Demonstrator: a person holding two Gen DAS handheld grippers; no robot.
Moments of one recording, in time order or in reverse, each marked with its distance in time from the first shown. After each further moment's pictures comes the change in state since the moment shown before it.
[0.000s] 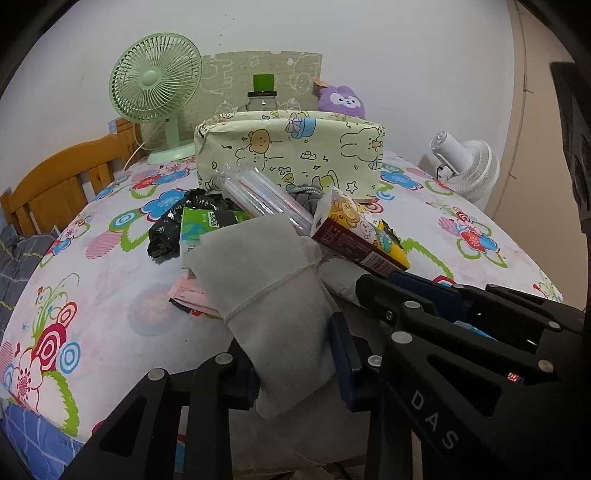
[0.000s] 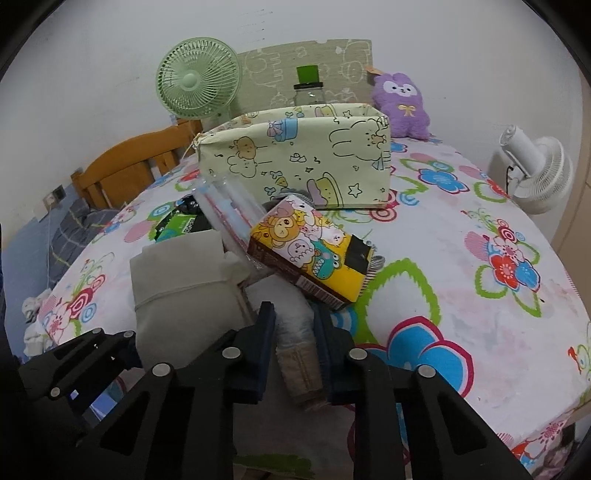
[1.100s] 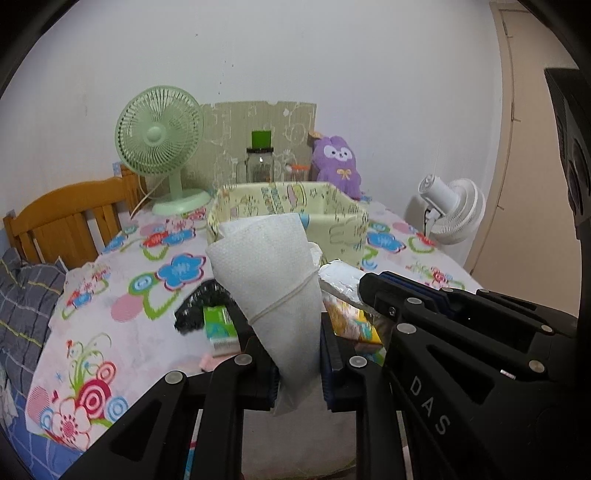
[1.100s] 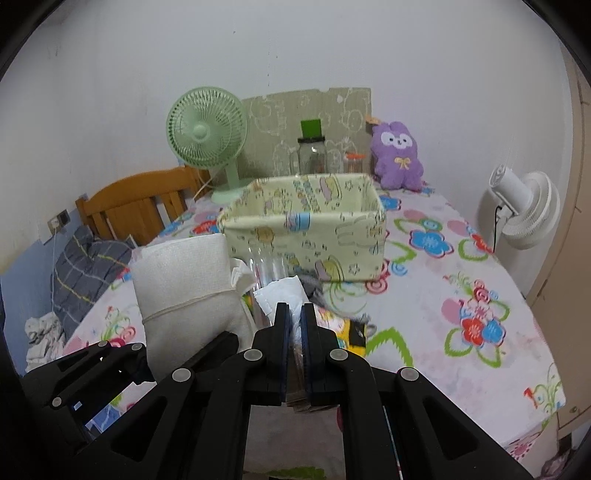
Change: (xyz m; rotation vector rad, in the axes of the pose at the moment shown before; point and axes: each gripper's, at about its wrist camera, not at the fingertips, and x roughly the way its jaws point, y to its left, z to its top) left arm -0.057 0.002 0.055 0.002 -0.128 -0.021; right arm -0.058 0.019 0.051 -0.003 -0.128 -0.024
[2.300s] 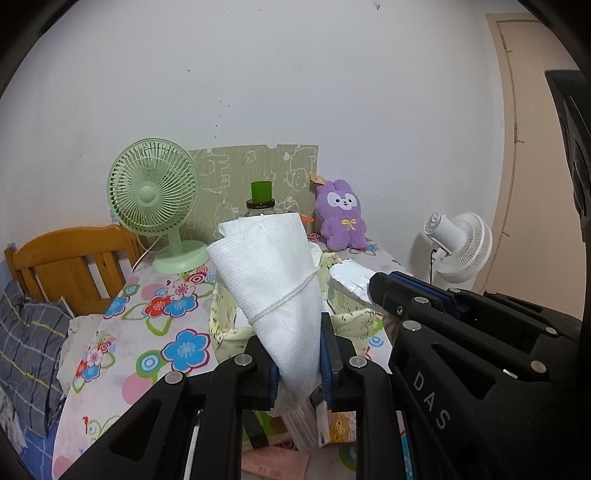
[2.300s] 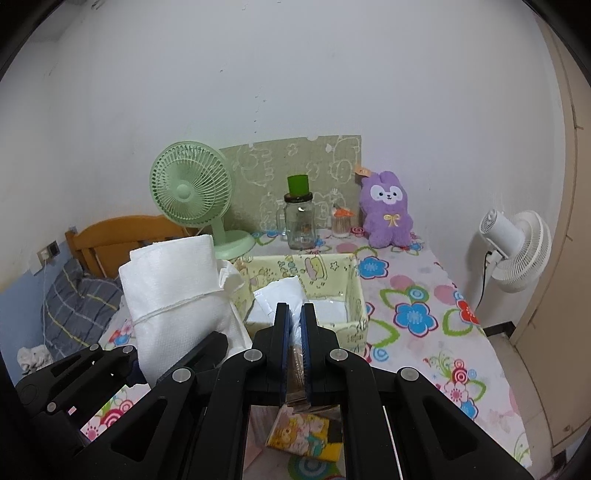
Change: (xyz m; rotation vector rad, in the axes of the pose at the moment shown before) left arm 0.012 0.002 0.084 0.025 -0.097 0.021; right arm 0.002 -0.011 0.087 0.003 -0.107 -0.044
